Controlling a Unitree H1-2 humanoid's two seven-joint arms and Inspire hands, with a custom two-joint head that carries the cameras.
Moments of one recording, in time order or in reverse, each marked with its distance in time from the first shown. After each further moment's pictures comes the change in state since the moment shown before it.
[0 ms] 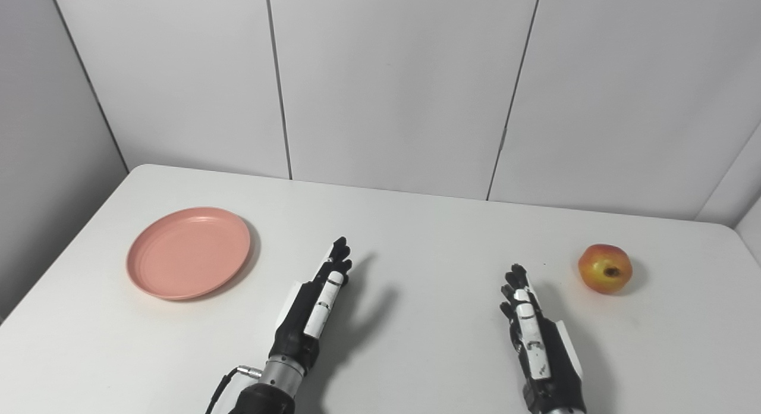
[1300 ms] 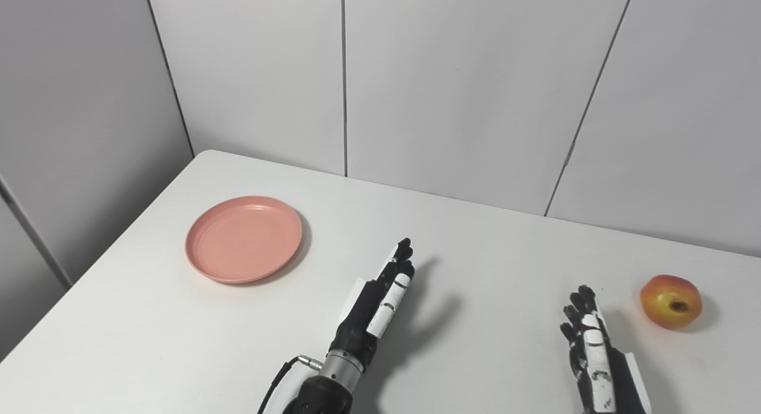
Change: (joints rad) left arm -0.025 -0.031 -0.019 0.026 0.055 -0.026 0.040; right arm 0.000 -0.018 -0.013 0.007 0.023 -0.027 0.003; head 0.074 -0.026
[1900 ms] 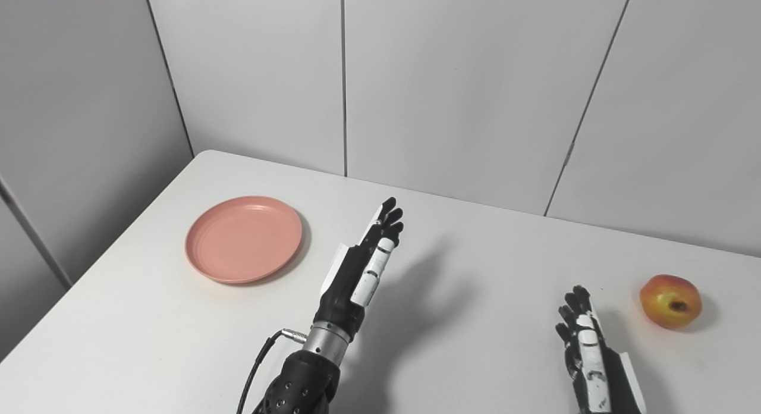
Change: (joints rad) left arm -0.043 0.016 0.049 -0.179 0.001 0.047 0.000; right arm -0.001 0.003 0.012 0.004 -0.004 0.000 0.000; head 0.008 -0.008
